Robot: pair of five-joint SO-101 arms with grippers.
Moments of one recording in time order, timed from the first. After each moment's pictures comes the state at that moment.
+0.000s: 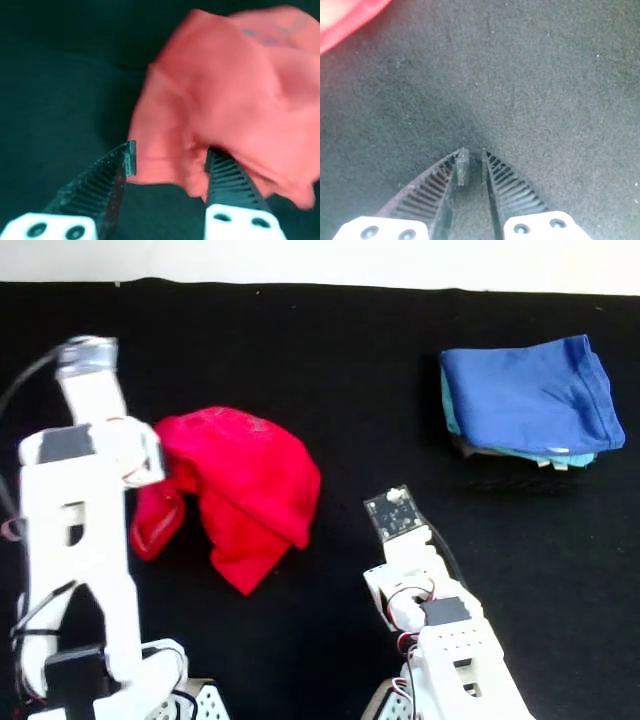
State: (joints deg) left arm -23.6 -19.1 25.2 64.0 -11.9; right arm -16.6 -58.3 91.2 29.8 15.1
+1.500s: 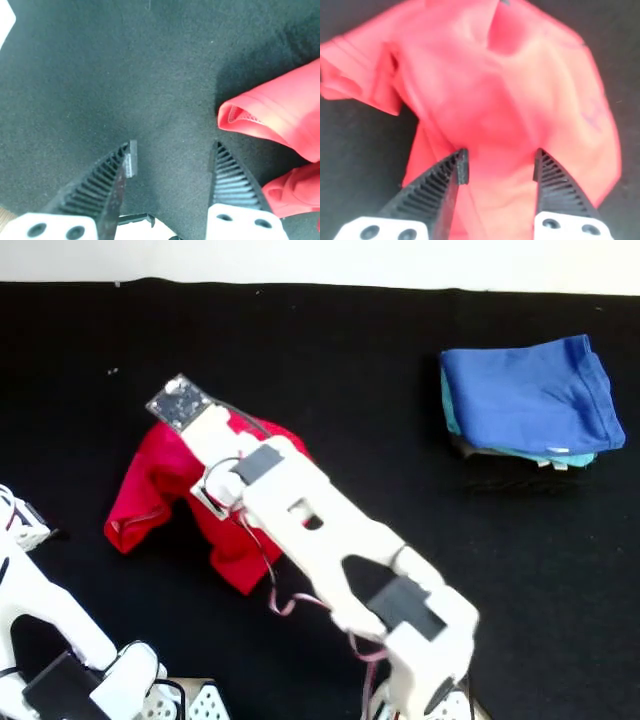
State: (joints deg) left arm -53.5 -19.1 24.9 75.8 -11.9; right arm -49.2 16.2 -1.5 52.8 8.8
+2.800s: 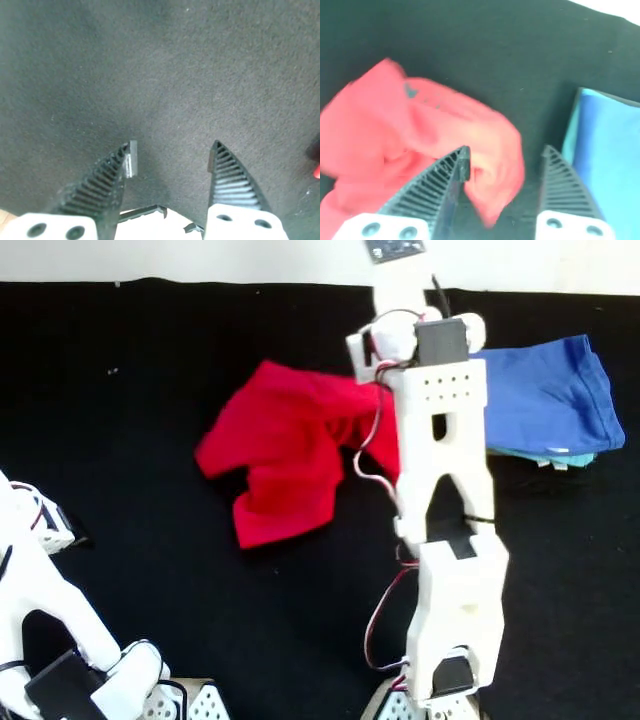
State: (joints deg) left arm -48.5 -19.2 28.8 75.8 -17.6; right arm -17.5 29.5 -64.0 94.5 8.8
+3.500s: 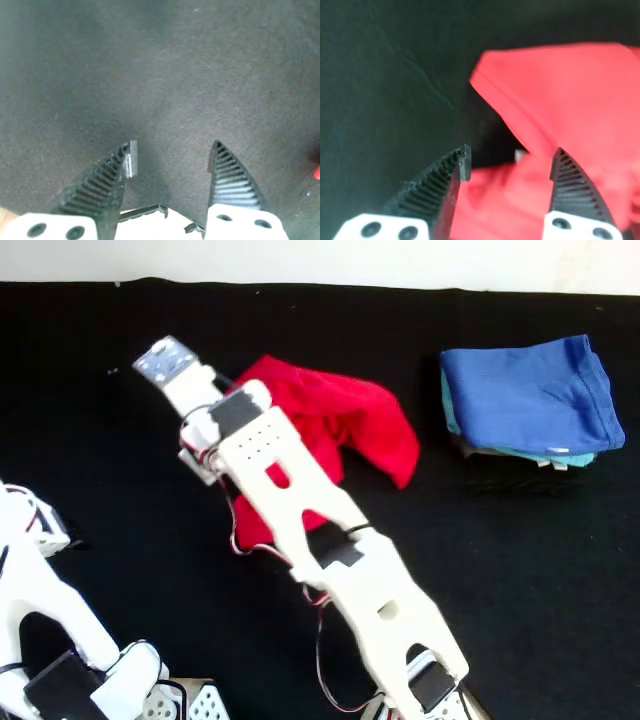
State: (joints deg) left arm -50.8 -19.2 28.8 75.8 -17.8; right arm -46.9 49.4 -60.4 83.6 8.8
